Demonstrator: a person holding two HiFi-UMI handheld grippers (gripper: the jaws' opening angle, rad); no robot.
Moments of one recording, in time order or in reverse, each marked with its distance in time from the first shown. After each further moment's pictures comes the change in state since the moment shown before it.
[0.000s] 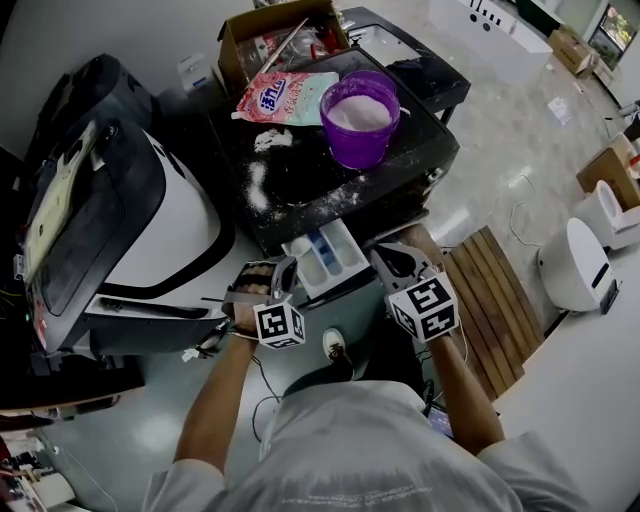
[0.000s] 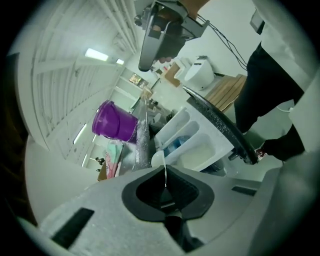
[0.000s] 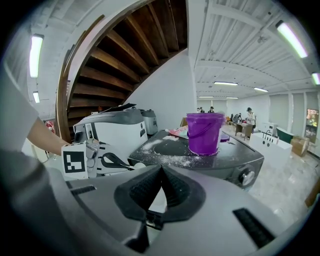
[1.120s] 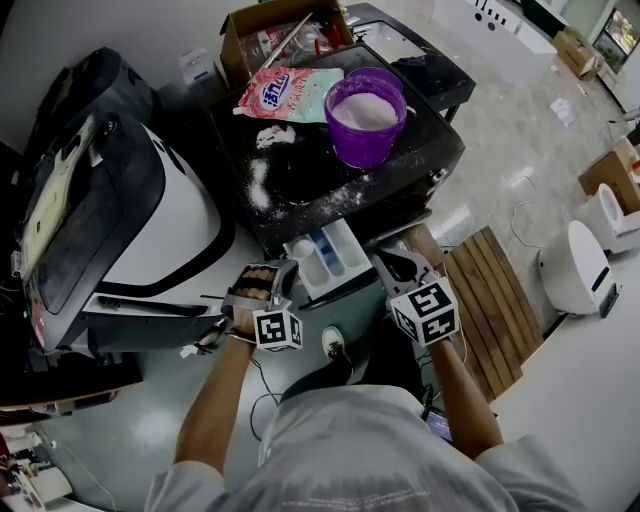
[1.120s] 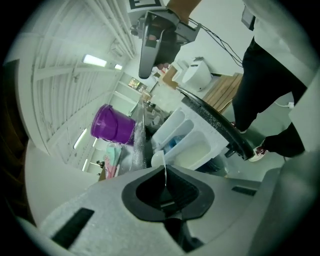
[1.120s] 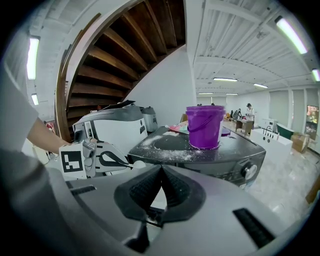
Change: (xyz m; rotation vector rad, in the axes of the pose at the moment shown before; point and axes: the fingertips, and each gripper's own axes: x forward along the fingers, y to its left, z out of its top) left arm 0.001 -0.012 -0.003 0.029 -0.032 -0.003; right arm 0.008 -0.001 -0.015 0.022 0.030 0.006
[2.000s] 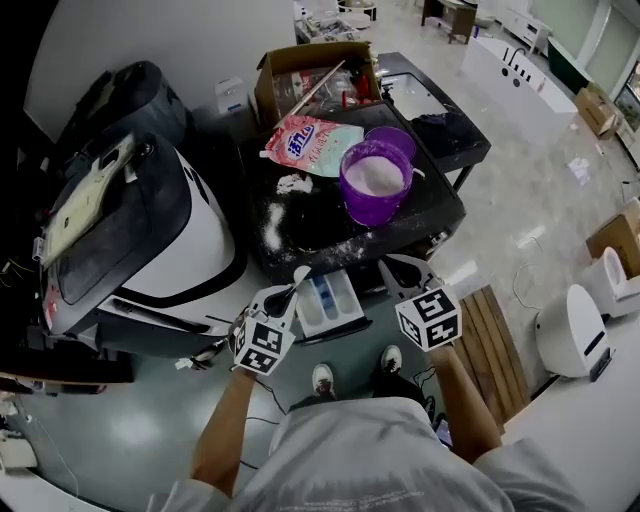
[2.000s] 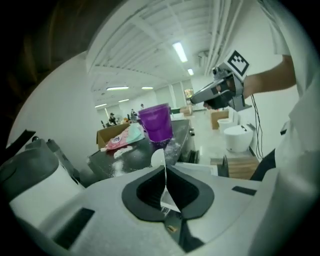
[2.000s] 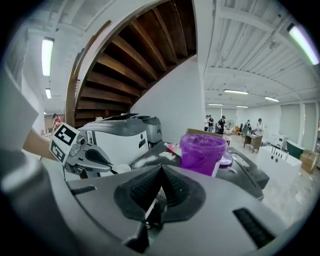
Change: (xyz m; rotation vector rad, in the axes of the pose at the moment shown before) left arm -0.042 0.084 0.017 -0.927 -0.131 -0.024; right arm 0.000 -0.053 0.103 -0.126 -0.091 0.070
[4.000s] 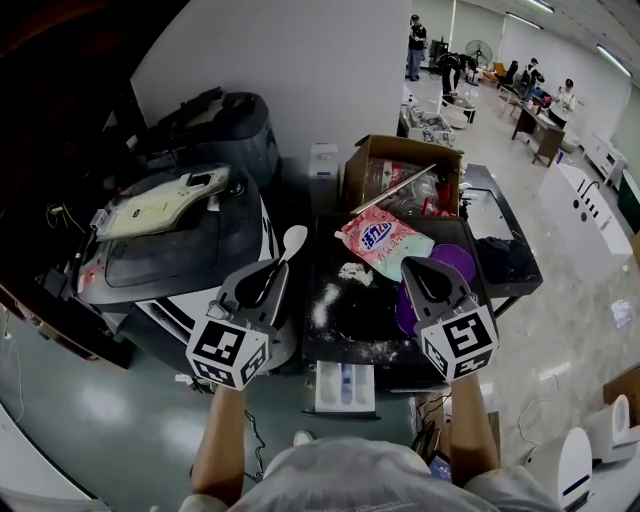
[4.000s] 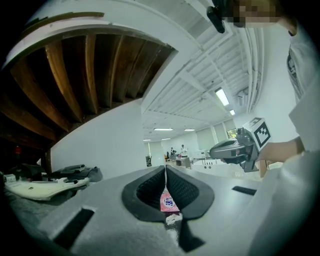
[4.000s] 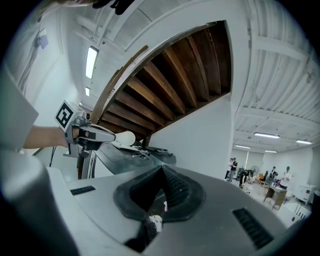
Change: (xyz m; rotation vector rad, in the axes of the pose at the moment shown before) left arm -0.157 0.192 0.200 -0.231 -0.501 0.478; right arm 0.061 0.006 0.246 -0.339 -0.364 0.218
